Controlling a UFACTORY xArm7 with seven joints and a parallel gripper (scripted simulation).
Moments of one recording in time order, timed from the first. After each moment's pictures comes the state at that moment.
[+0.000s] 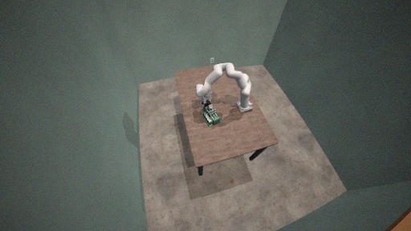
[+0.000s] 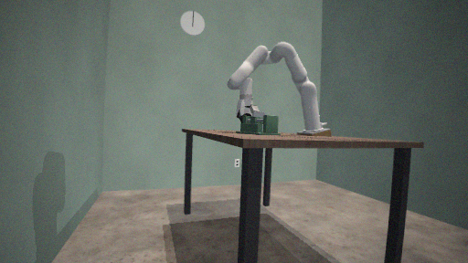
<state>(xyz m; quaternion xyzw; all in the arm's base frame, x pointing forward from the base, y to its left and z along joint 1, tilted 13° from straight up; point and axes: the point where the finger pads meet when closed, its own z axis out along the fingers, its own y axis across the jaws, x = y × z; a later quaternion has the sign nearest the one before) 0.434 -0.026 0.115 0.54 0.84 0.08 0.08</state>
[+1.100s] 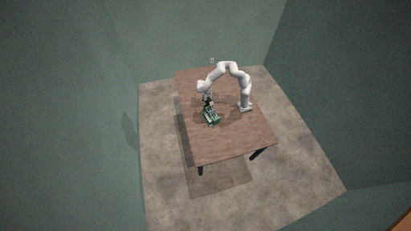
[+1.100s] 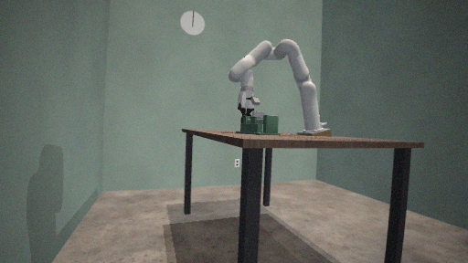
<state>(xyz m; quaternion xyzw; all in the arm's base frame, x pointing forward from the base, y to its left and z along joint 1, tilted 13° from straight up) 0.419 -0.030 0.162 0.54 0.84 0.08 0.08</state>
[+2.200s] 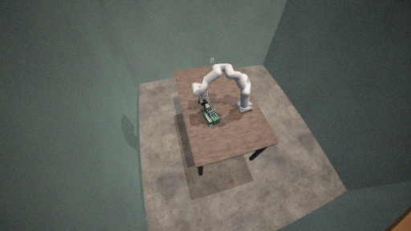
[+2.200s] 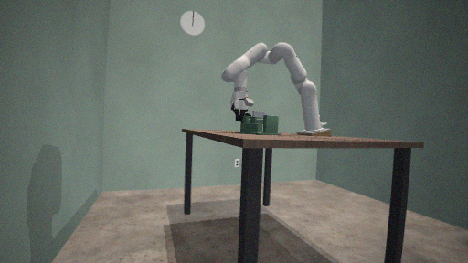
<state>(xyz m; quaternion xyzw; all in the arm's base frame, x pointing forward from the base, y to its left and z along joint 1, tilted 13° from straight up) 0.464 -0.010 0.163 0.54 0.84 0.08 0.08</state>
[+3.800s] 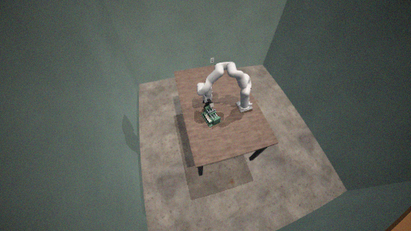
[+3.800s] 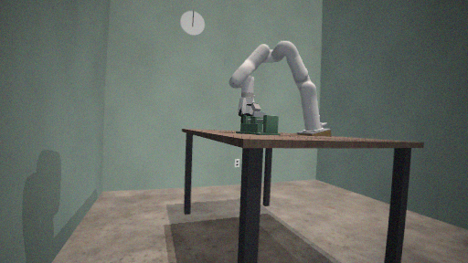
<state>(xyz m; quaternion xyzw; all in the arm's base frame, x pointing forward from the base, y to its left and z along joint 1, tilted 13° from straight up) 0.421 -0.031 0.125 0.54 0.84 0.08 0.08</state>
